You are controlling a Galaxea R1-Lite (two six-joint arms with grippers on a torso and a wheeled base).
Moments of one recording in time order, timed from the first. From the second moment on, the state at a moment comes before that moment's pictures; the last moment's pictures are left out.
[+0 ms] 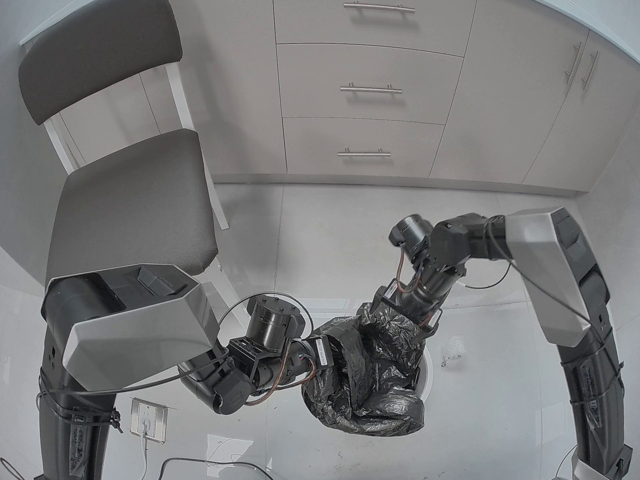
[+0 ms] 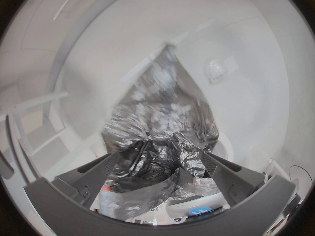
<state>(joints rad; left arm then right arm) -0.63 2.39 -0.91 -0.89 -0.06 -0.64 0.43 2.56 -2.00 0.66 0.10 1.03</state>
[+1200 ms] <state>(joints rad) -0.63 2.39 -0.91 -0.89 -0.06 -0.64 0.20 2.64 -2.00 0.49 -0.02 0.87</state>
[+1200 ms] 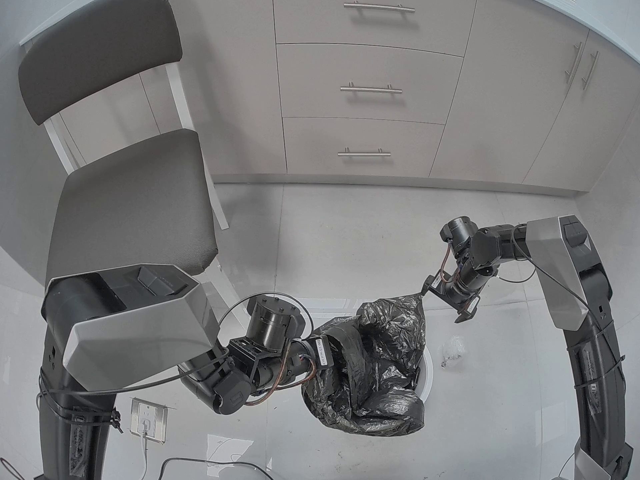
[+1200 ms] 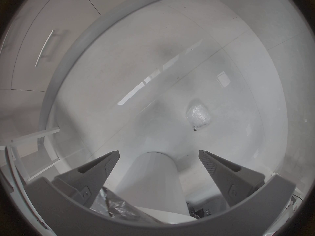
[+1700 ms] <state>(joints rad) -0.63 2.39 -0.91 -0.89 -0.06 -0.64 0.22 2.66 -2.00 0.56 0.08 0.97</state>
